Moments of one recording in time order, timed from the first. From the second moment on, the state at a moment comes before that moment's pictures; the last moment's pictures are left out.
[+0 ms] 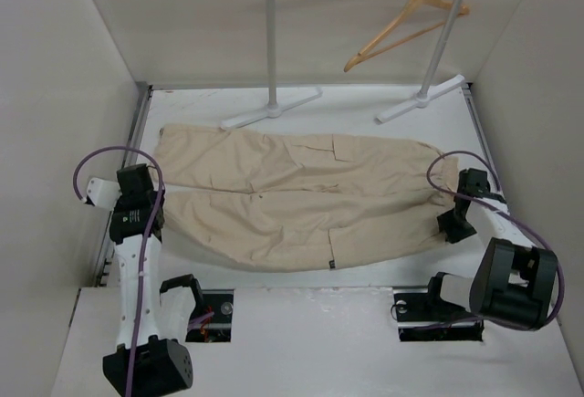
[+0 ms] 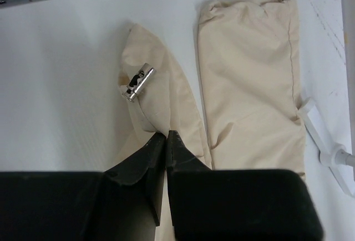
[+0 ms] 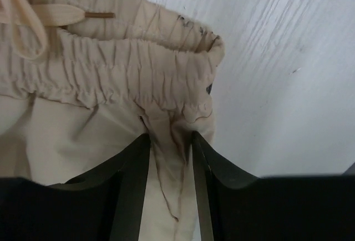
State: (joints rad) left arm 0.25 0.79 0.76 -0.75 -0.38 -1.01; right arm -0.29 1.22 0.62 -0.70 0.27 0.92
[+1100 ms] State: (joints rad) left arm 0.22 1.32 1.21 -0.67 -0.61 -0.74; right arm -0.19 1.38 1.13 -0.66 0.24 0.74
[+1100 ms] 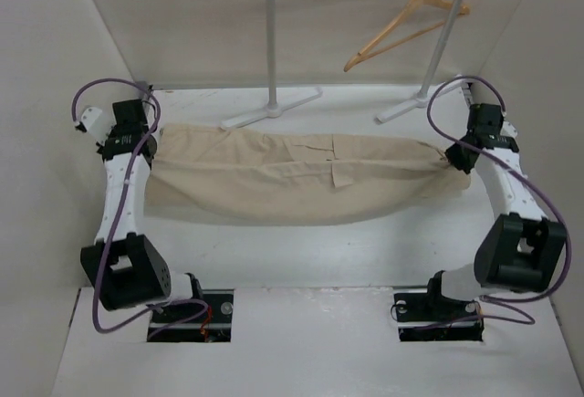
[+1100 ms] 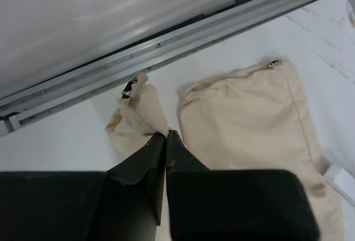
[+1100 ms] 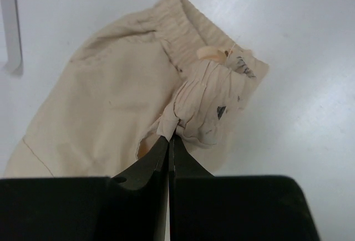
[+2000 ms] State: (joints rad) left arm 0.13 2.13 1.89 -0.56 -0.63 -0.44; right arm -0.18 2.24 2.06 -0.76 0.11 0.72
